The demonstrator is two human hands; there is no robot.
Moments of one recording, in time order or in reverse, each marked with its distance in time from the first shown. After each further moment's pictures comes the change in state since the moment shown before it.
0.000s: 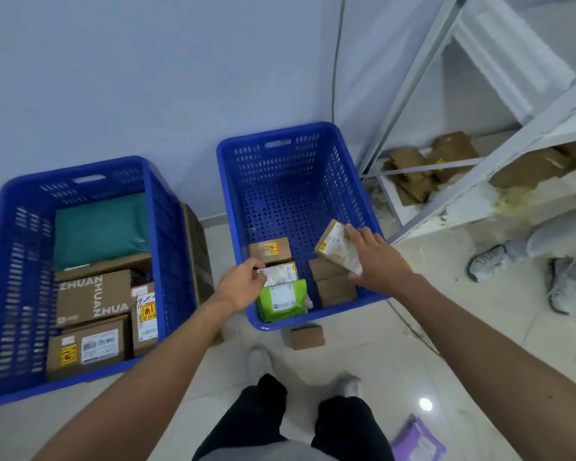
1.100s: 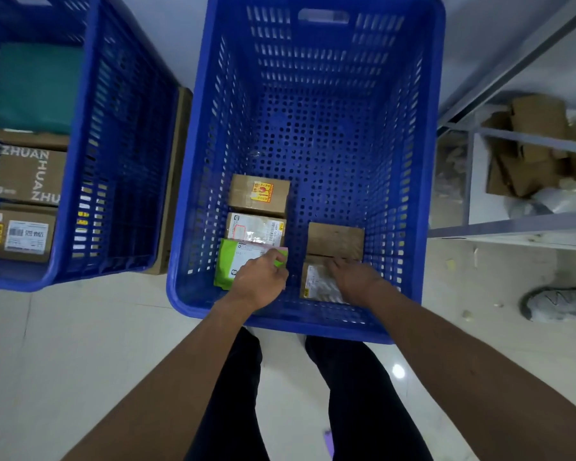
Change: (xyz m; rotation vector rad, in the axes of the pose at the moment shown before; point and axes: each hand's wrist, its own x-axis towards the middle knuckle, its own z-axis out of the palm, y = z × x) left_hand 0.130 0.007 0.206 -0.141 -0.021 -0.378; right_hand 0.142 0.111 0.238 -0.367 -0.679 -0.493
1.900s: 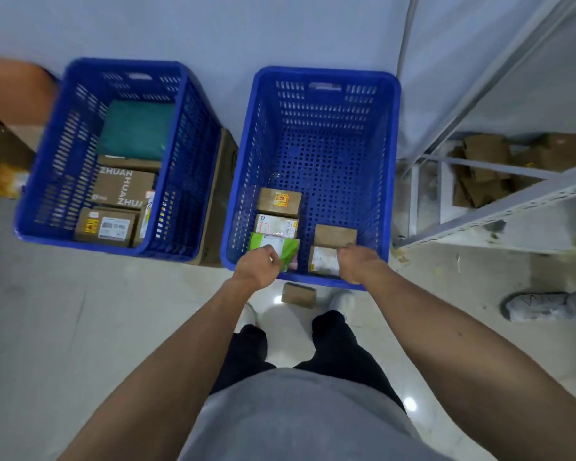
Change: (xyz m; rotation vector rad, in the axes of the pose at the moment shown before) left_hand -0.150 0.023 -0.053 0.167 0.133 -0.057; right_hand -0.165 -0.059 -0.095 0.159 0.098 0.213
